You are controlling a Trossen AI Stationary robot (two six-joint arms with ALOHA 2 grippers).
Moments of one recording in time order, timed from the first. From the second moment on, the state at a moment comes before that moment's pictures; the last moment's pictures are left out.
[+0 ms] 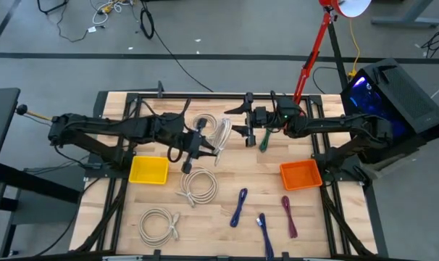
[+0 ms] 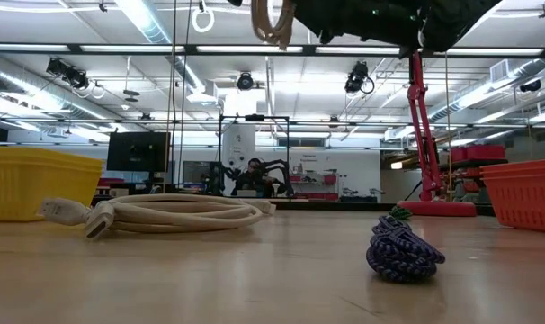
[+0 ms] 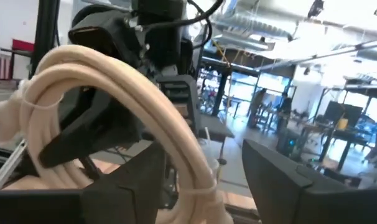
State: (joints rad) left arm -0.01 1.31 1.14 -0.15 0.15 0.35; right arm -0.26 1.43 0.84 0.82 -0.38 -0.18
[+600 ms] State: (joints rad) left arm 0.01 1.32 1.14 -0.13 0.07 0.28; right arm -0.27 1.43 0.84 0.76 -0.29 -0.25
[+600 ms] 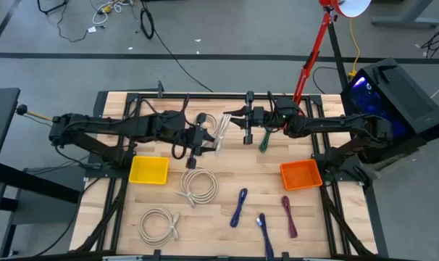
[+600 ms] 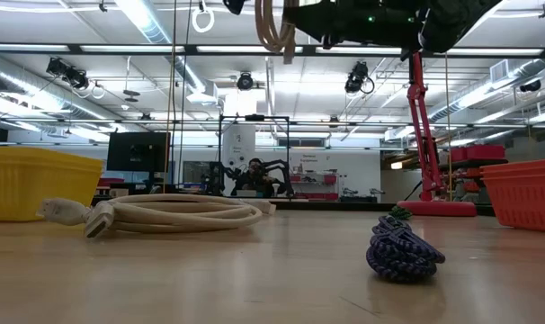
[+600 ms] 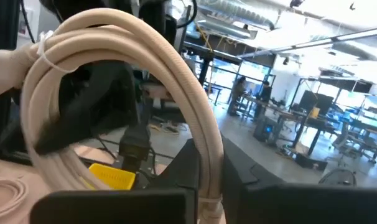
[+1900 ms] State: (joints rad) left arm 0.06 1.20 1.14 -0.60 -0.47 0.14; right arm -0.04 0.83 0.84 -1.17 0.69 0.38
